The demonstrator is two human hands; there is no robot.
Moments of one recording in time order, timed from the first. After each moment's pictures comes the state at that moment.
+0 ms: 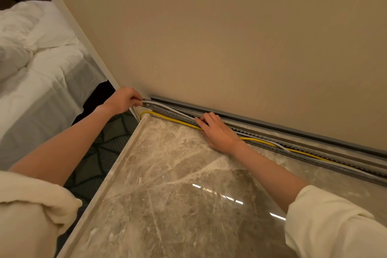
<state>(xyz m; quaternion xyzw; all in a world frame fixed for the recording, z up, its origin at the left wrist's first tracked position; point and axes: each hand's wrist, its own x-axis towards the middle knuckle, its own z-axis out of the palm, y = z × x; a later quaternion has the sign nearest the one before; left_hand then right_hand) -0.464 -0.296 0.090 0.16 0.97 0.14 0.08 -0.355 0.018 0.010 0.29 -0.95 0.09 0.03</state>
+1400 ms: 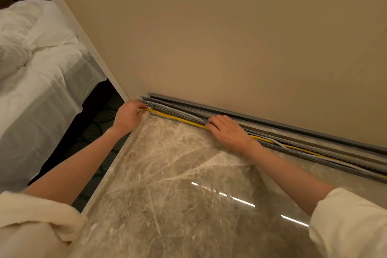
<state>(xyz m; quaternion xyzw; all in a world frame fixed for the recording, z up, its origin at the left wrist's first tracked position) -0.415 -0.280 0.042 0.13 0.97 0.17 -0.07 -0.334 0.052 0.023 0.36 -0.93 -0.02 0.12</state>
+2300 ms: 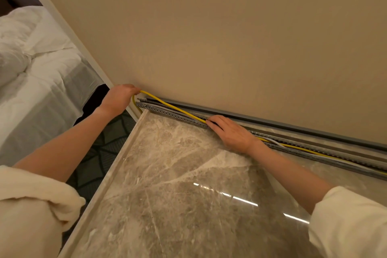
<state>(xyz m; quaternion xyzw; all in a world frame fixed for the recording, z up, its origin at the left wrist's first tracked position) -0.462 -0.290 0.091 0.24 0.97 -0.02 -0.05 -0.335 0.070 0.018 0.36 -0.93 0.03 0.07</state>
